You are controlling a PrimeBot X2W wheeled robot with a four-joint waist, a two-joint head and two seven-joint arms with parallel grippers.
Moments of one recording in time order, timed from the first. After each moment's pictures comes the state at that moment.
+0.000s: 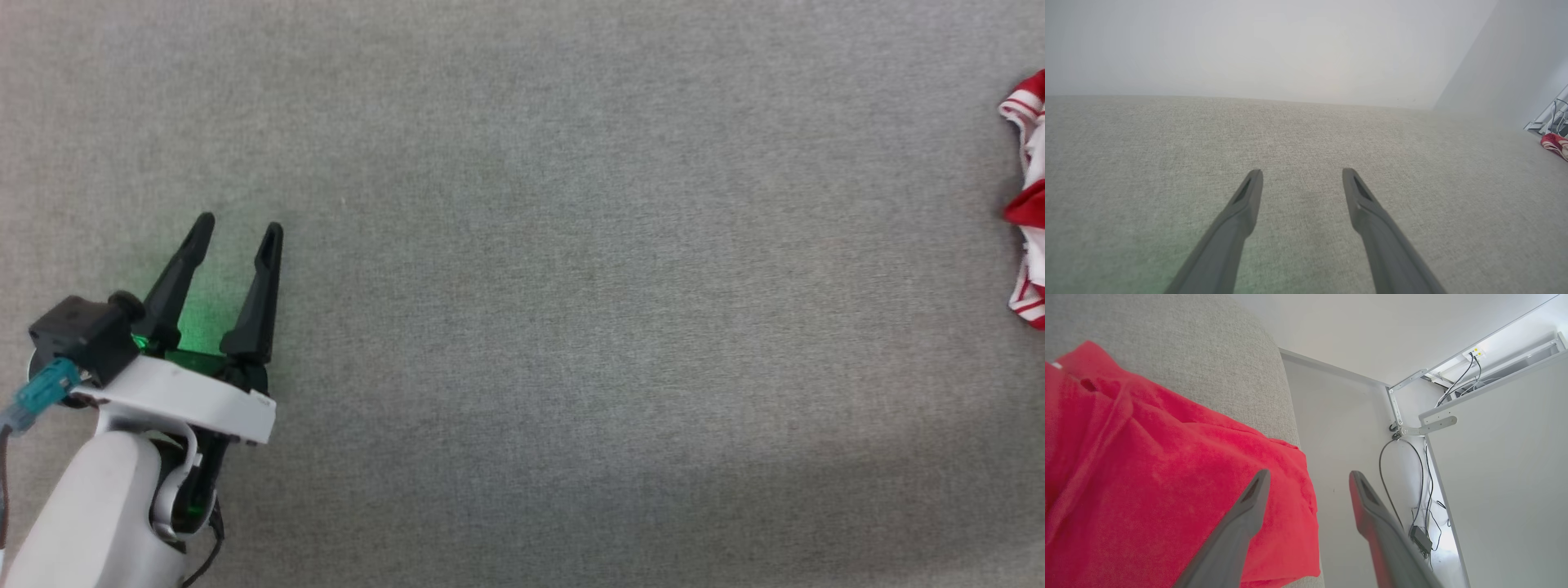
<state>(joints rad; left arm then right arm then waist) -0.41 0.48 -0.22 0.23 -0.59 -0.13 -0.26 -0.82 -0.62 -0.16 0.75 -0.07 0.13 0.29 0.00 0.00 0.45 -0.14</state>
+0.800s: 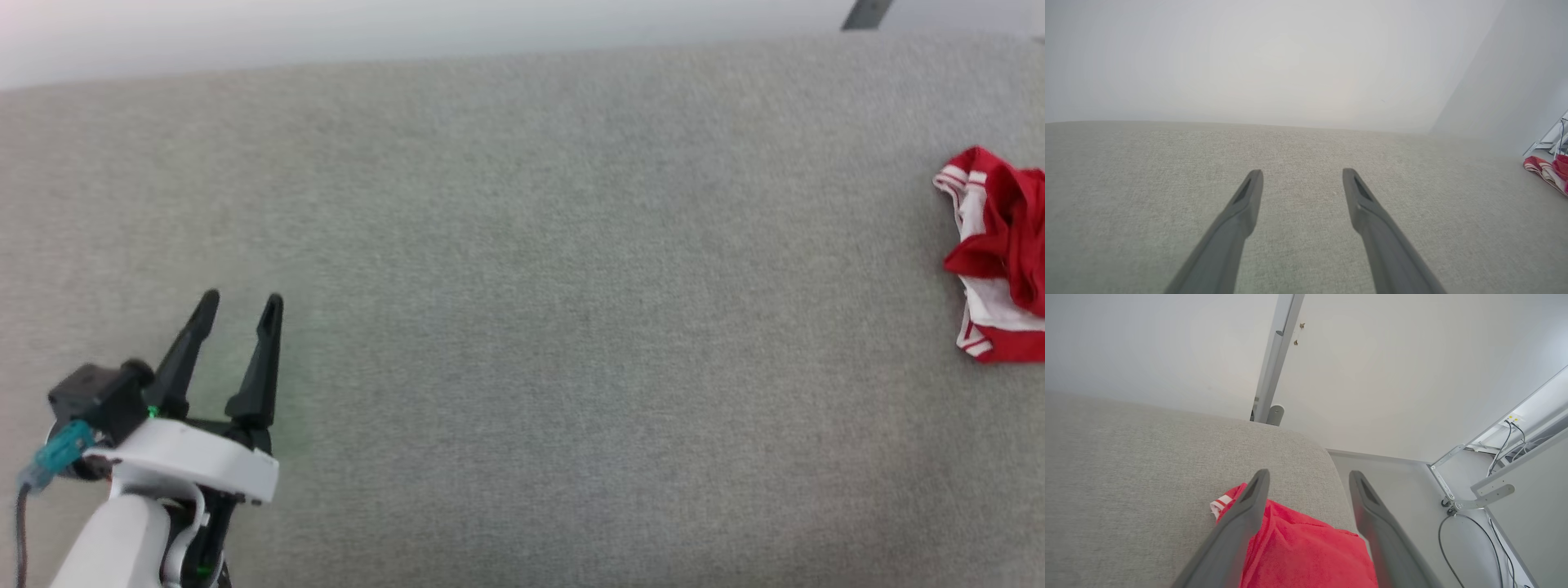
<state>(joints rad) -0.29 0.43 -0.17 0.26 -0.58 -0.13 -0.26 -0.86 -0.48 -0.07 0.82 0.02 0.13 0.04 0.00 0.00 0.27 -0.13</state>
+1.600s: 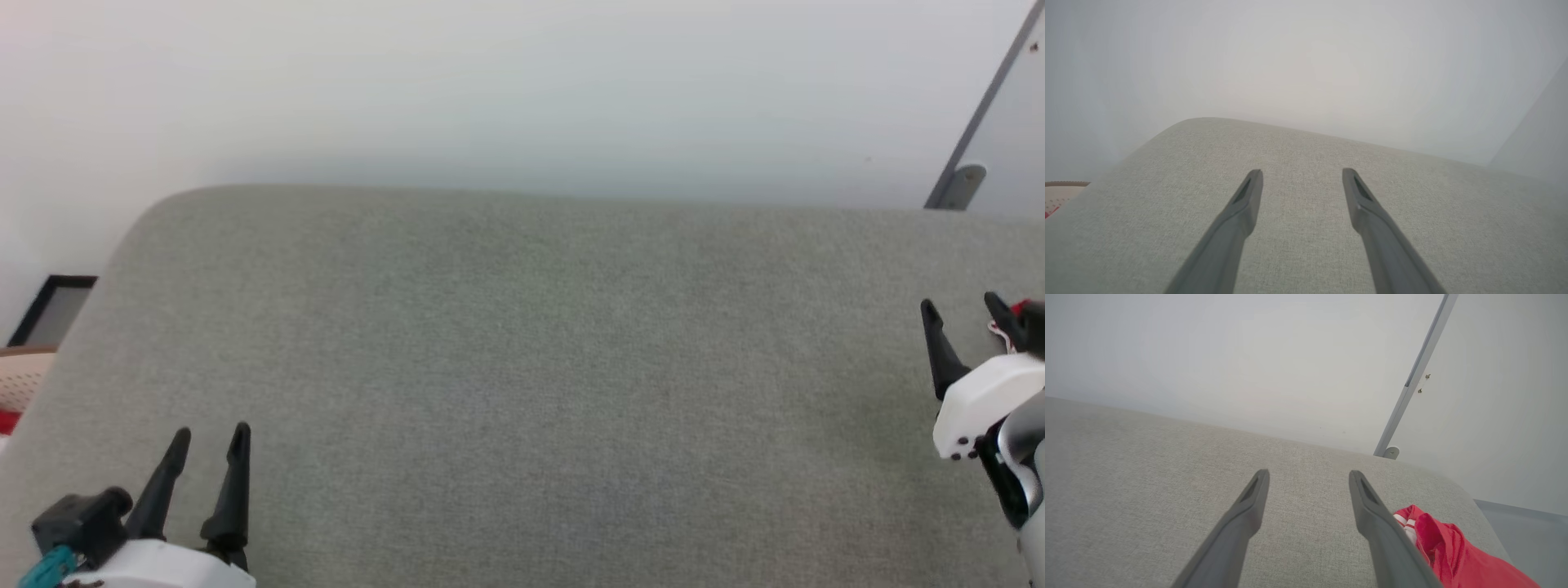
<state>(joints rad) -0.04 0.41 -0.09 0.24 -0.62 -0.09 -0.26 -0.56 -0.37 0.11 0.81 0.23 0.13 -0.18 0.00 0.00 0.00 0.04</state>
